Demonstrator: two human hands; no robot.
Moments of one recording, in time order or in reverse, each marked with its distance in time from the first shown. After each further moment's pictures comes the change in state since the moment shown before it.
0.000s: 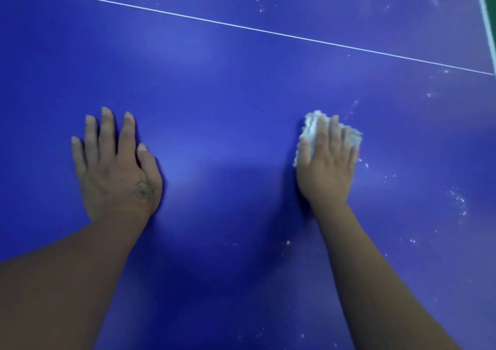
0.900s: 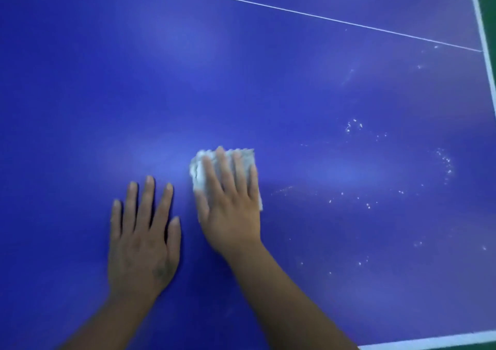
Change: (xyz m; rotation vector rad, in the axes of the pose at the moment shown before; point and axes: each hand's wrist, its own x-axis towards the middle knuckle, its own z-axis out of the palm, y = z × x) left_hand -0.203 -0.081 -0.013 0.035 -0.047 0.300; right_hand -0.220 -0.093 0.022 0.152 -0.018 -0.518
